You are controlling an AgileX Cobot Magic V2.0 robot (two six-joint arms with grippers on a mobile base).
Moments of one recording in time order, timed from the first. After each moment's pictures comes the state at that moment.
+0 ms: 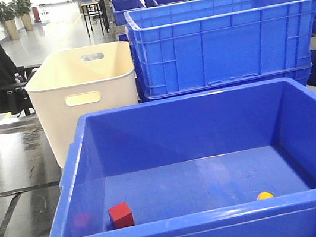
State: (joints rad) left arm -0.16 0.16 0.02 -0.29 0.02 0.26; right arm 0.36 0.32 -0.48 -0.59 0.46 0.47
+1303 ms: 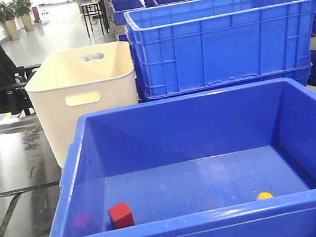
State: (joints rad) left arm -0.10 -0.01 0.03 -0.13 0.14 0.24; right arm 0.36 0.32 -0.48 -0.54 0.46 0.46
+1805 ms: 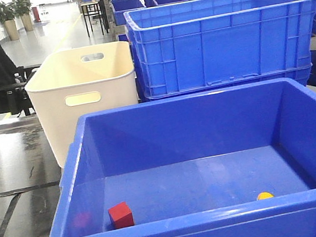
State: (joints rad) left arm -0.10 -0.01 0.03 -0.13 0.14 0.24; right arm 0.32 0.32 -0.06 -0.02 -0.03 -0.04
